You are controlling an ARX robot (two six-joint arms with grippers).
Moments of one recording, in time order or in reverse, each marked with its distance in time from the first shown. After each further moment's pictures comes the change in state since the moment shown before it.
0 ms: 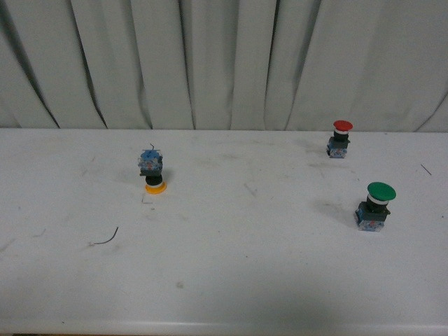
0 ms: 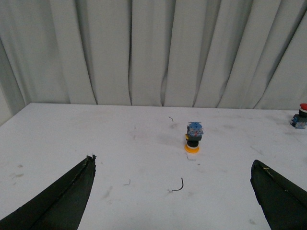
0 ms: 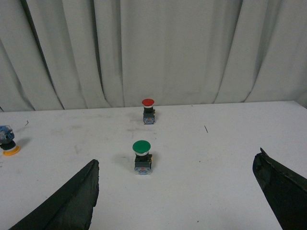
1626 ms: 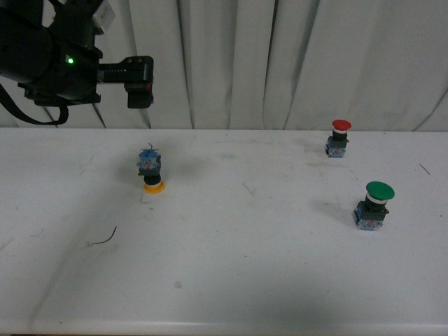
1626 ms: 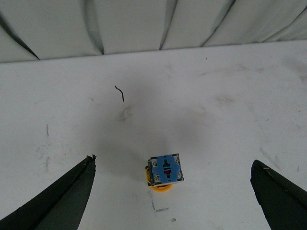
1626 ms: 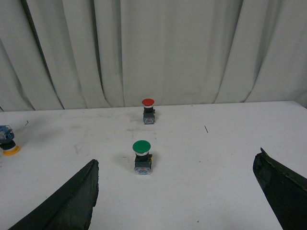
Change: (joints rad) left arm -0.124 1.958 1.295 0.097 0.071 0.004; right arm 0.000 0.000 0.000 0.000 0.000 -0.001
